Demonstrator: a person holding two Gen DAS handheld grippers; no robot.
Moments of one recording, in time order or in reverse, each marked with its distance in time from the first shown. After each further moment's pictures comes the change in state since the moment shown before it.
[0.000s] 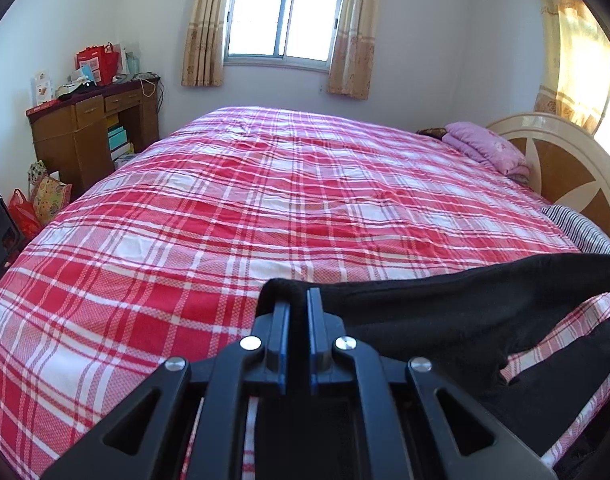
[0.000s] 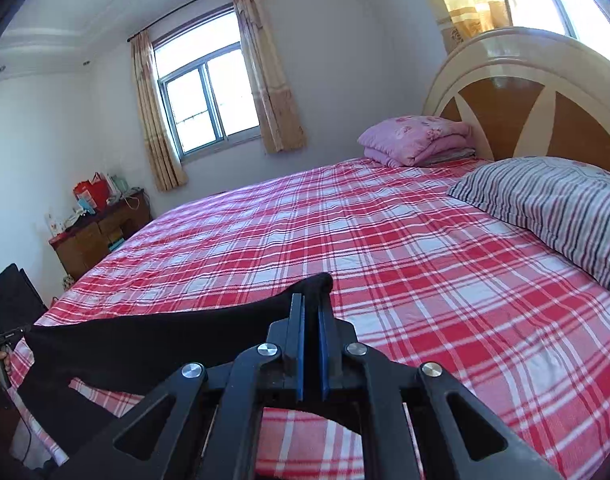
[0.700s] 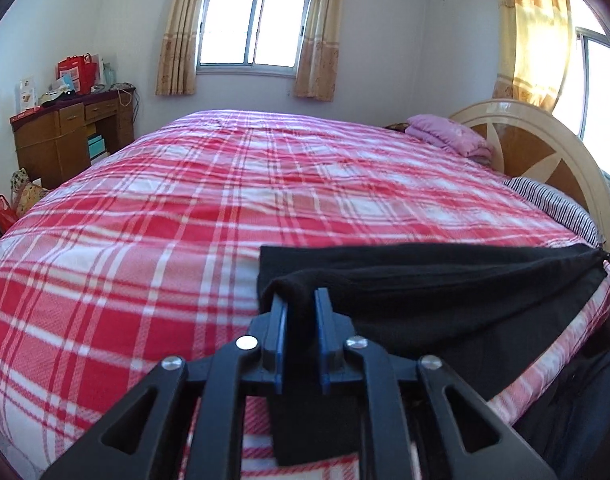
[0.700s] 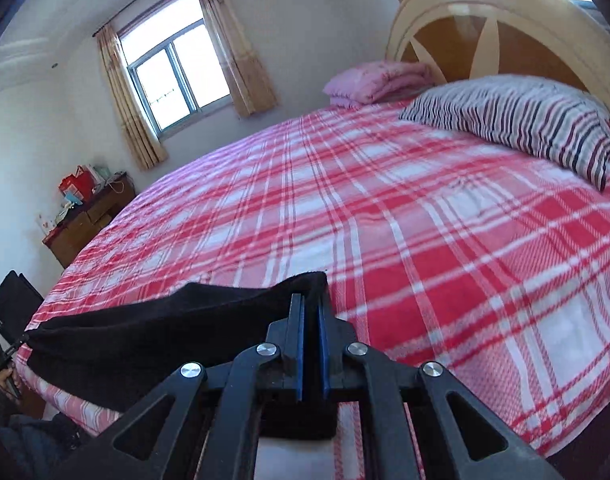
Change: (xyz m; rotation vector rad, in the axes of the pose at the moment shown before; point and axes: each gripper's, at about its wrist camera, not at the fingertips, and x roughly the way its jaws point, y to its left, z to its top) left arm -0.054 0.018 -0.097 0.074 -0.022 -0.089; right arm -0.069 -0.061 -0.105 0.109 0.166 -0.042
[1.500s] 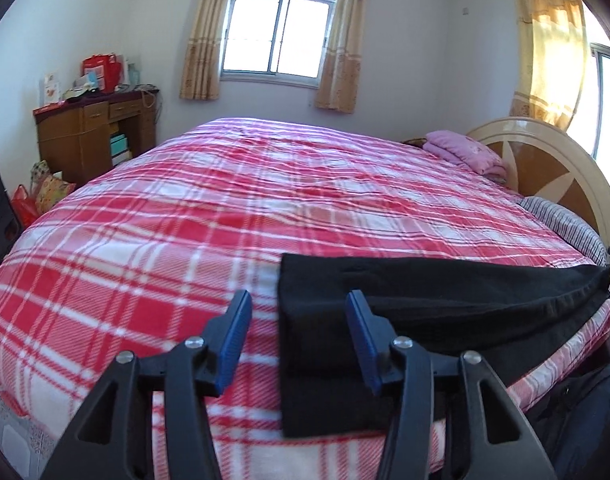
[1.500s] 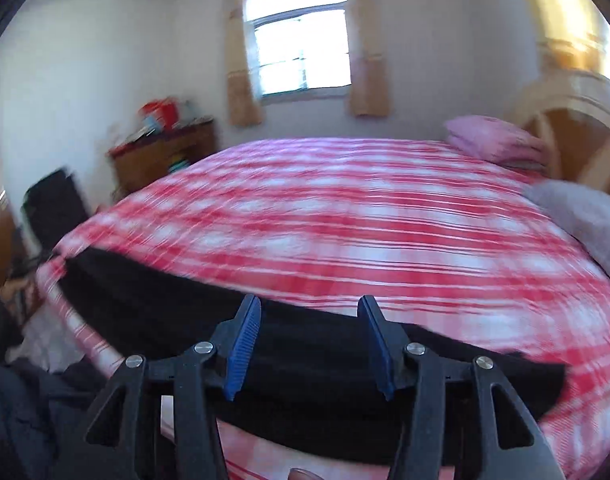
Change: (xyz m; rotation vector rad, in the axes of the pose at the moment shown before) left arm -0.024 -0.004 0.005 -0.046 -0.044 0.042; right arm 0.000 0.220 -0.005 -0.433 0.011 0.209
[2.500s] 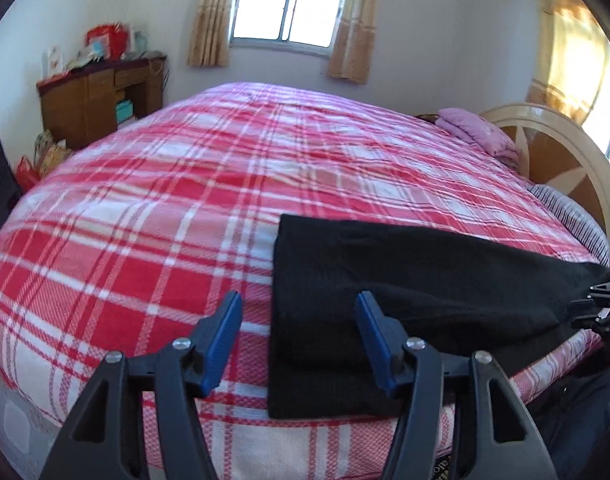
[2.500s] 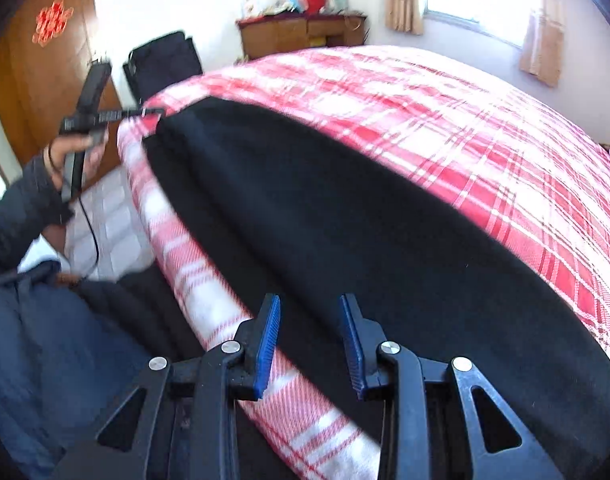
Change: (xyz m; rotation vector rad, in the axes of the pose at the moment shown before) left arm 0.011 0.002 -0.011 -0.070 0.138 0.032; right arm 0.132 0.179 -0.043 -0.314 0.342 0.356
